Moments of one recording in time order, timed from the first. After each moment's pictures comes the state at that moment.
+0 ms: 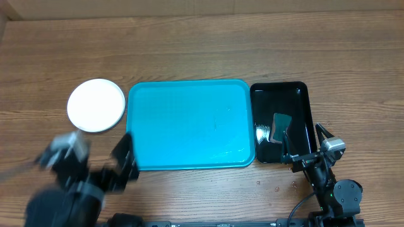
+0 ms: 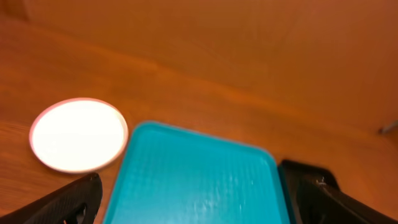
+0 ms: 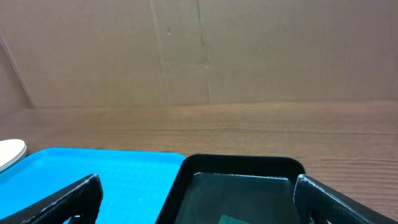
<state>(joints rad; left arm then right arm) -0.17 0.47 1.17 -1.04 -0.10 -0.42 0.08 0.01 0.02 -0.02 -0.18 0.14</state>
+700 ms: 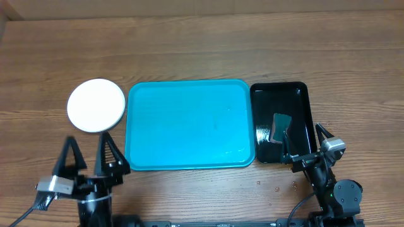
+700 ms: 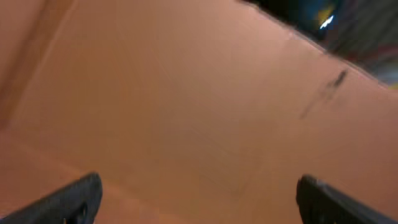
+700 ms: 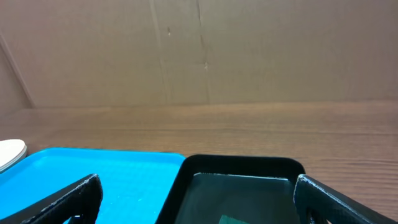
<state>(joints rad) 0.02 0.02 0.45 -0.06 -0.09 -0.55 0.08 0.01 0.02 -0.02 -0.18 0.14</state>
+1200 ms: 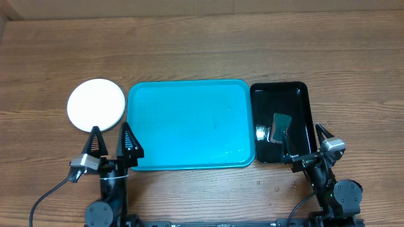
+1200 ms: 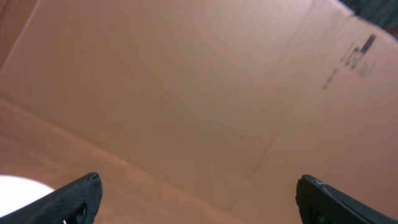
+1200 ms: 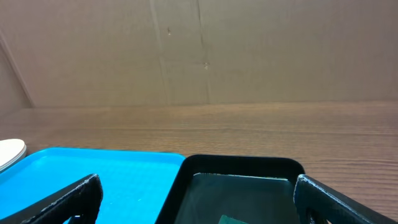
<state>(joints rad) 0.05 0.01 0.02 0.27 -0.02 -0.57 0.08 0.01 0.02 -0.02 -0.18 0.14</state>
